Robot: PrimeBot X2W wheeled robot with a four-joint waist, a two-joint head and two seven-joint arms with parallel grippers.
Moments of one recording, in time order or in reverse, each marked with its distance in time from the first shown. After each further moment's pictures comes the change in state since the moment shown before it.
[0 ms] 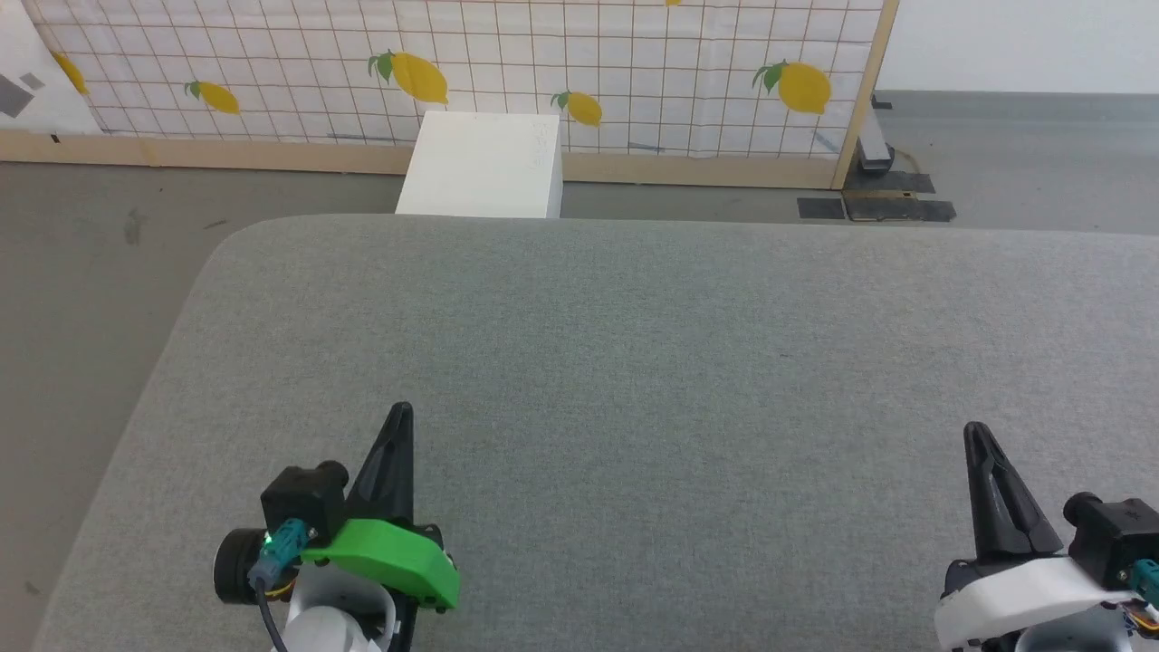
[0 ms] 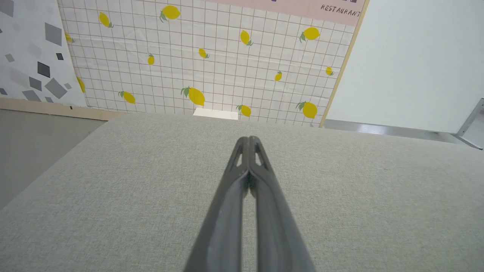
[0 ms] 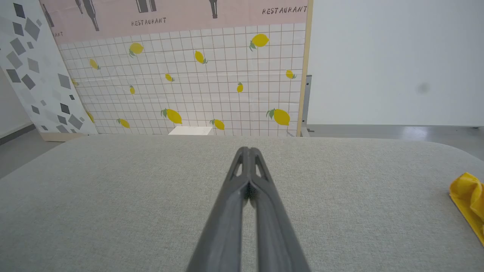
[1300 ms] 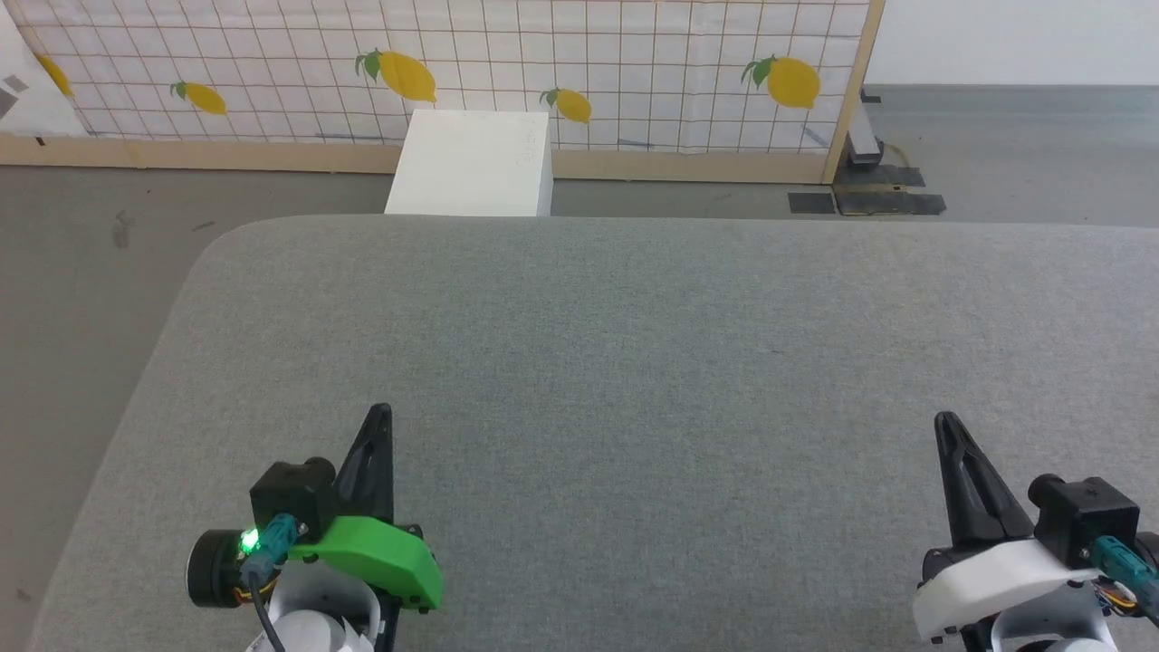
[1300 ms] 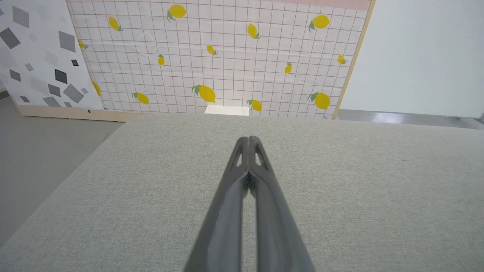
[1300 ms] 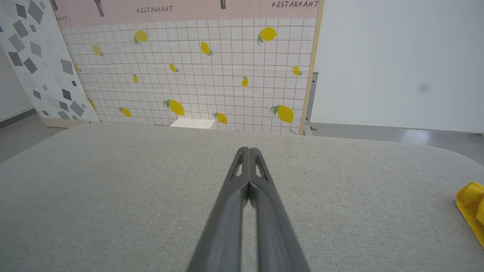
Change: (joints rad) left arm 0.030 0.000 0.045 -0.077 0.080 0.019 0.080; right arm -0.033 0.000 0.038 0.014 -0.044 0.000 0.035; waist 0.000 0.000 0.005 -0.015
